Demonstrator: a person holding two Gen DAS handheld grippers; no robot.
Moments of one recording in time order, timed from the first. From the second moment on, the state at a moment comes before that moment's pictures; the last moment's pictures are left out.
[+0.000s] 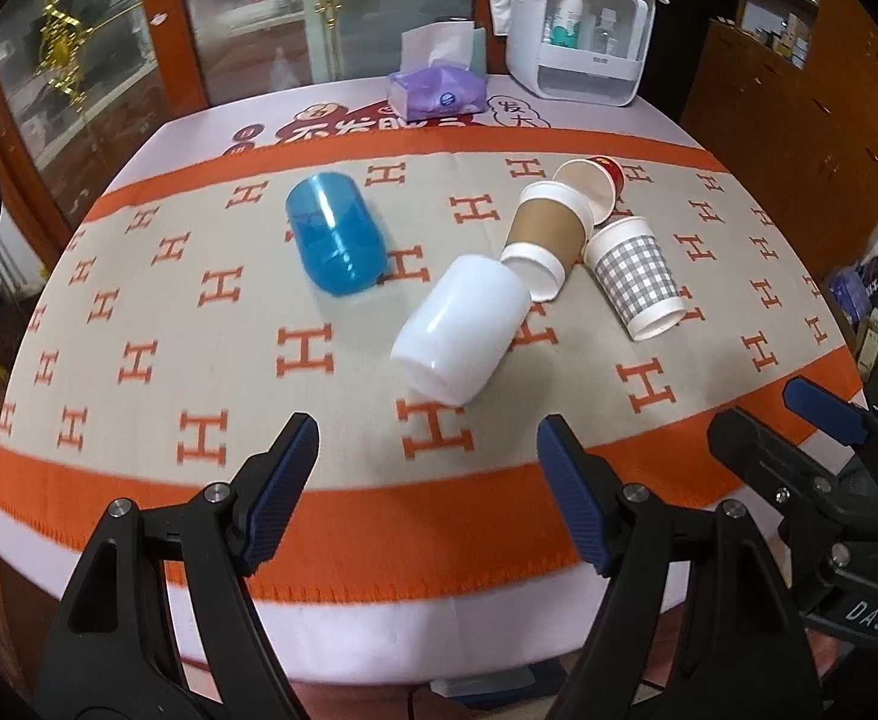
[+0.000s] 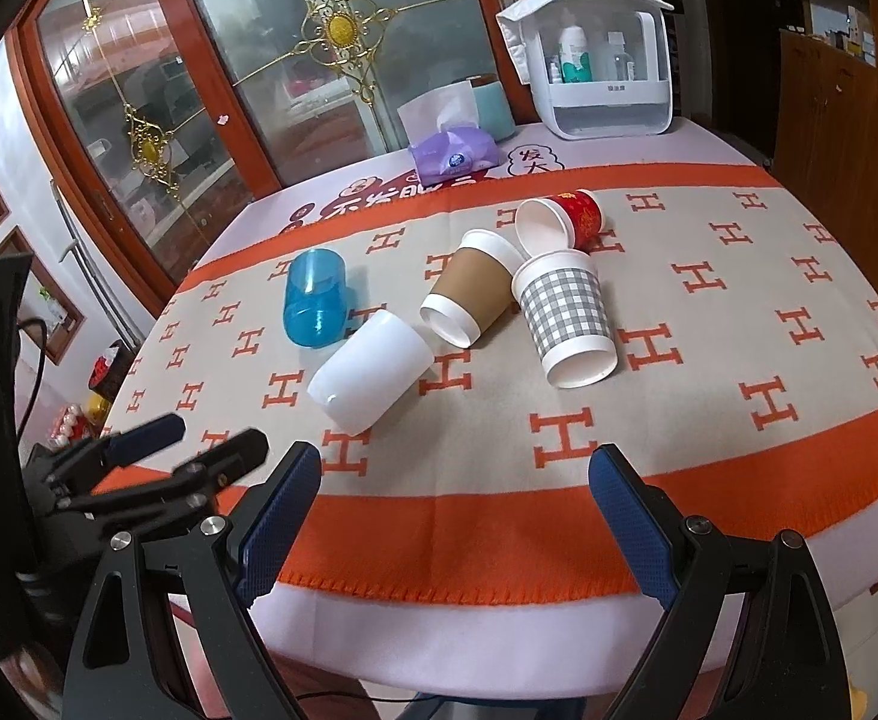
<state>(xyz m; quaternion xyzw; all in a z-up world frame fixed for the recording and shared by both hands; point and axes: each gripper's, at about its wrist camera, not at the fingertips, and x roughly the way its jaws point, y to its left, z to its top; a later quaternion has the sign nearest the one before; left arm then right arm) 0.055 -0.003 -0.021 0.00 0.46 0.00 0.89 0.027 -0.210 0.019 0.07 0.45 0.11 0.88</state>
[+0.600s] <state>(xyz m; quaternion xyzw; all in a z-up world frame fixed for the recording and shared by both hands) 0.173 -0.013 -0.079 0.05 0.53 -0.10 0.84 0.105 -0.237 -0.042 0.14 0.51 0.10 0.84</state>
